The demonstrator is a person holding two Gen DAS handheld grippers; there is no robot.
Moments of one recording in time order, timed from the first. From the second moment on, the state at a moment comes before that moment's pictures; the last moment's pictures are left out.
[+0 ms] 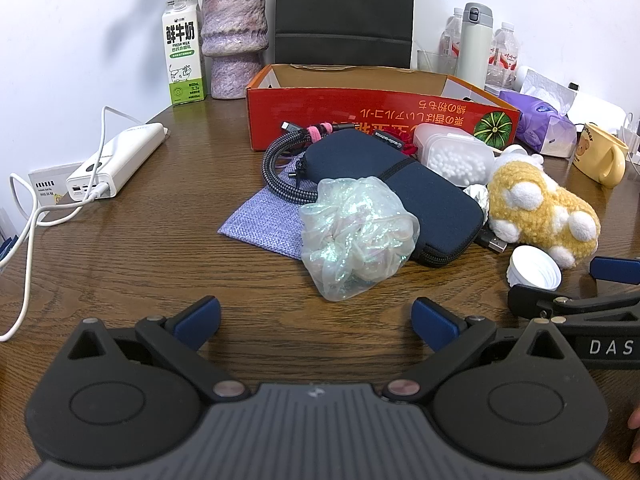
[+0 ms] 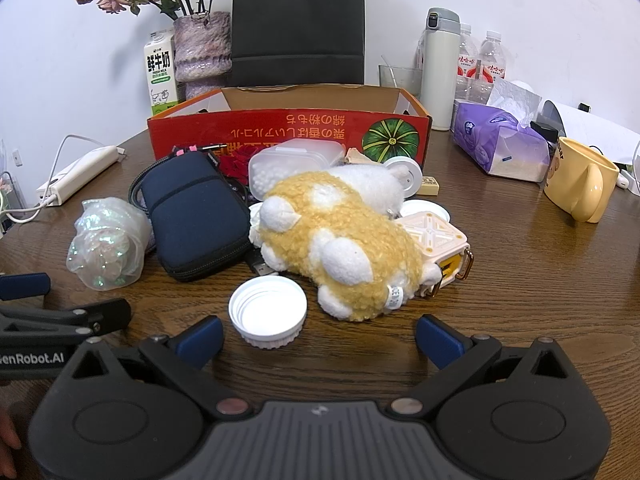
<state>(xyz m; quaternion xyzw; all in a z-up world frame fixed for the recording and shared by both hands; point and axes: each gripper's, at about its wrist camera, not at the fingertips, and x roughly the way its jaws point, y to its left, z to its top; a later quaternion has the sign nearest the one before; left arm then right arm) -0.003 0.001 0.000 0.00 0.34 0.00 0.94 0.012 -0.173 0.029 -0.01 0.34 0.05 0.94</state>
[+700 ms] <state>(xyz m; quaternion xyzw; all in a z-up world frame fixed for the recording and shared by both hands) -0.005 0.002 0.001 0.00 0.34 0.00 0.94 0.011 -0.174 0.029 -0.01 0.34 0.05 0.94</state>
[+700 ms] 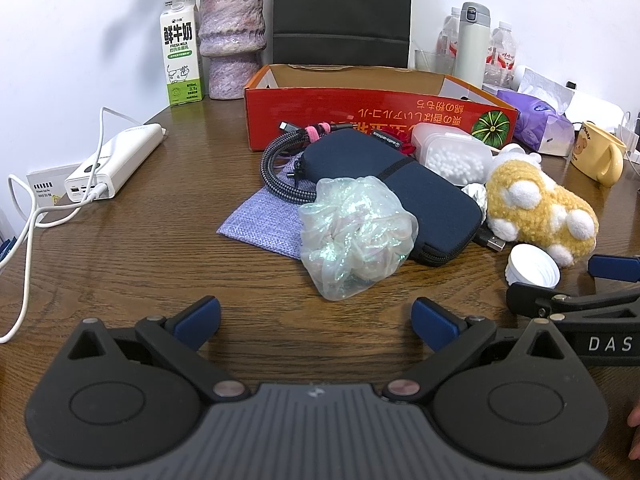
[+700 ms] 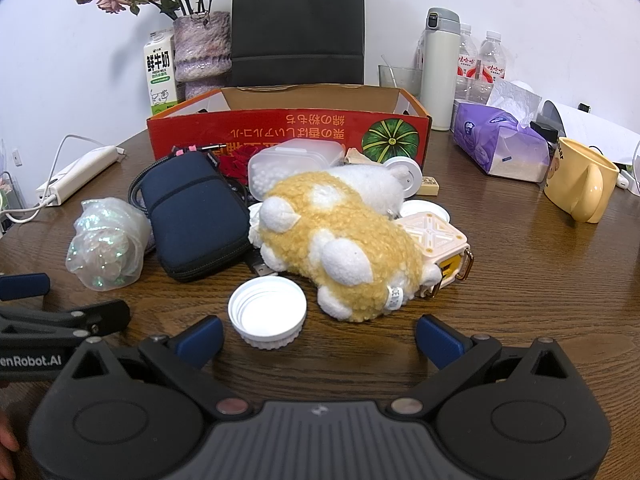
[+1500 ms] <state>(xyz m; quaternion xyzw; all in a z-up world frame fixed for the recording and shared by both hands) -0.005 0.002 0.001 0.00 0.34 0.00 0.94 0.011 -0.174 0.028 -0.01 0.34 0.05 0.94</state>
